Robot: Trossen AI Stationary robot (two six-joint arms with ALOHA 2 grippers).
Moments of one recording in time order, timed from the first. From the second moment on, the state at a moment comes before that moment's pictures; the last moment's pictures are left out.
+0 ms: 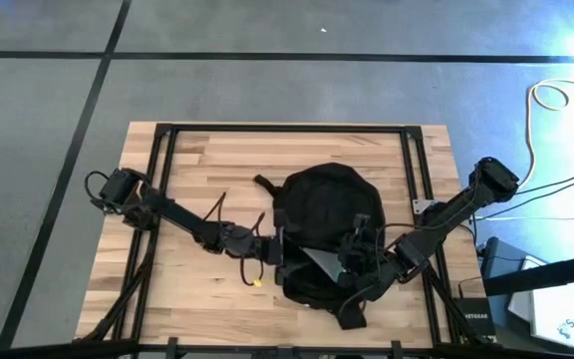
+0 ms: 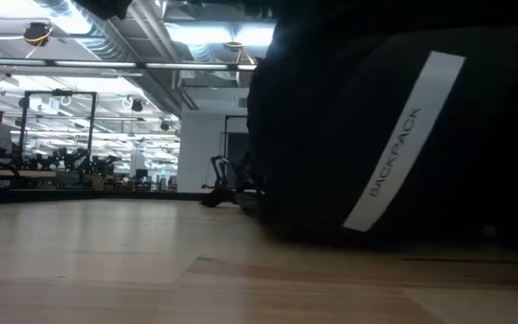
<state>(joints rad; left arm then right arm) -0.36 1.79 0.98 0.85 -0.43 0.49 0.67 1.47 0.99 -0.53 0.94 0.39</state>
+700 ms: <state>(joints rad) -0.50 1.78 0.98 0.89 -0.35 0.69 0.59 1.47 0.99 -0.53 0.98 0.39</state>
